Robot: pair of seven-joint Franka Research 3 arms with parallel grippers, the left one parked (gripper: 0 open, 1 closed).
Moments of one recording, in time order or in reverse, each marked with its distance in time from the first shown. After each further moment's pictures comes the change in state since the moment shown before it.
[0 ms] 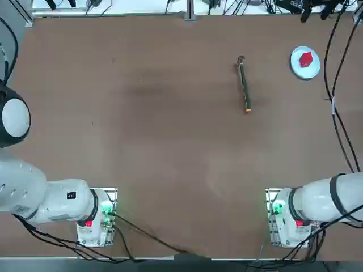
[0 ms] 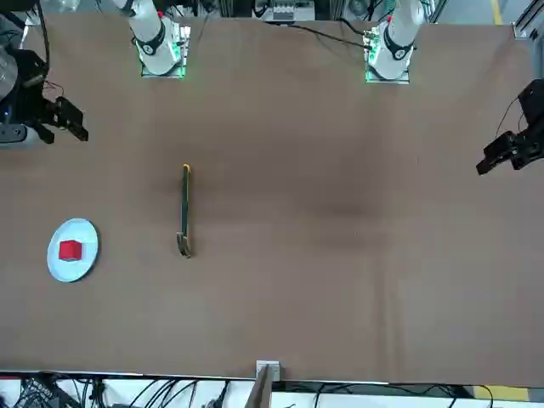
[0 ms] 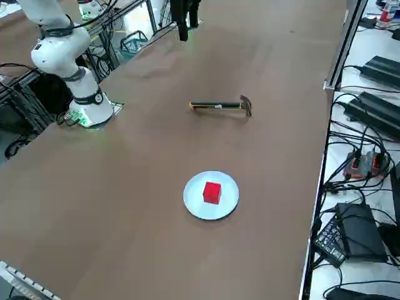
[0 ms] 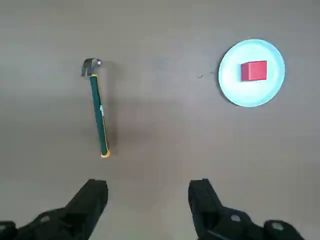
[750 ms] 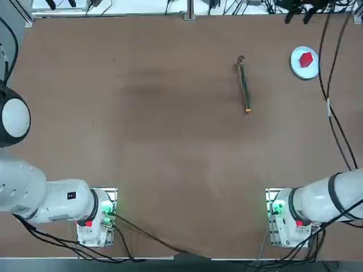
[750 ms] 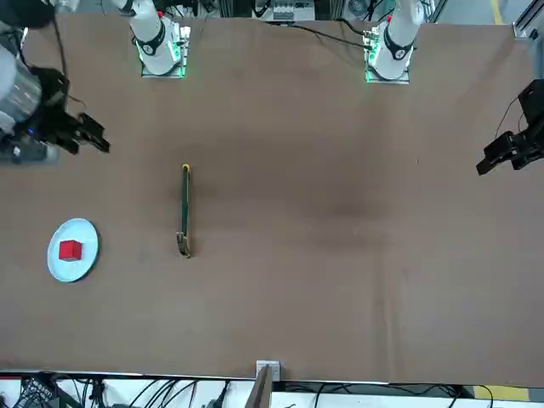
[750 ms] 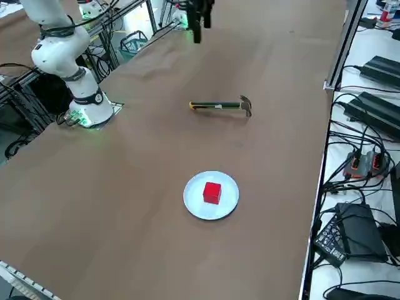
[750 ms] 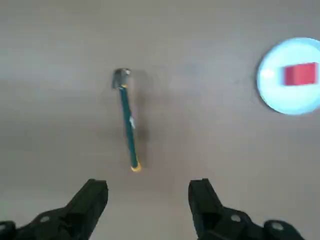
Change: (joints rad) arm 0.053 0.098 0.021 -0.005 0.090 0.108 0.091
